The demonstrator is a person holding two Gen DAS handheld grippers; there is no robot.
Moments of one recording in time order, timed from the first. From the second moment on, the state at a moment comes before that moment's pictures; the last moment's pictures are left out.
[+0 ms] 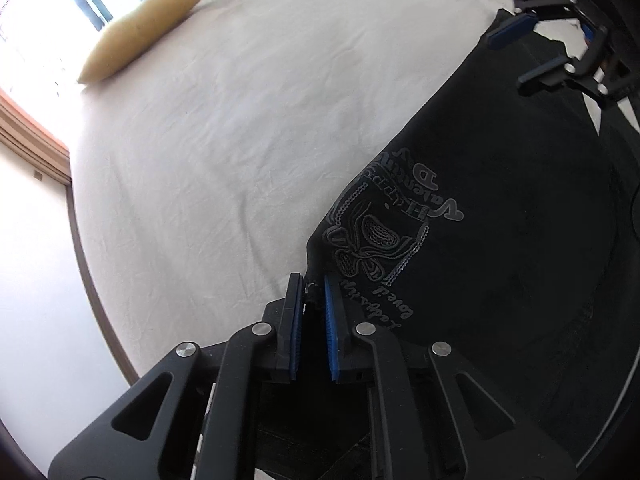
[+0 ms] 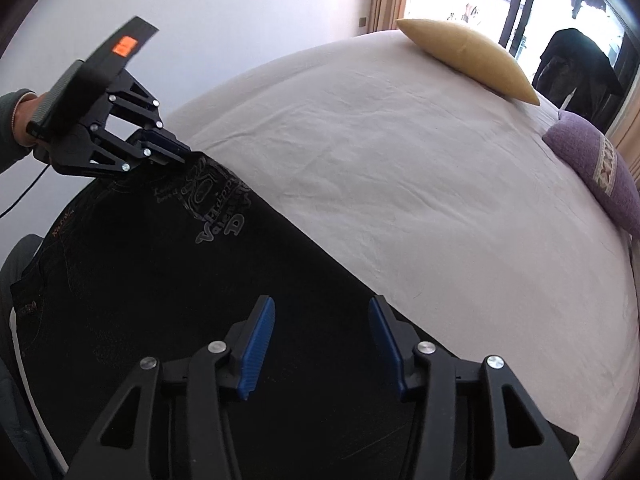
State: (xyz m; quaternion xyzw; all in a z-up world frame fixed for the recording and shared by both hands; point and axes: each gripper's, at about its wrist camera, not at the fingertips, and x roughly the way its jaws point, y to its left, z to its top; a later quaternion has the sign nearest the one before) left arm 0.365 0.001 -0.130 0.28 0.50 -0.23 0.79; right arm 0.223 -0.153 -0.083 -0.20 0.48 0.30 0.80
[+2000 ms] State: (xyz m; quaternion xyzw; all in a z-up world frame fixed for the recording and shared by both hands) left arm 0.076 0.005 -0.037 0.29 0.33 -0.24 0.86; right arm 0.065 -0.101 -0.056 -0.20 0.42 0.30 0.83
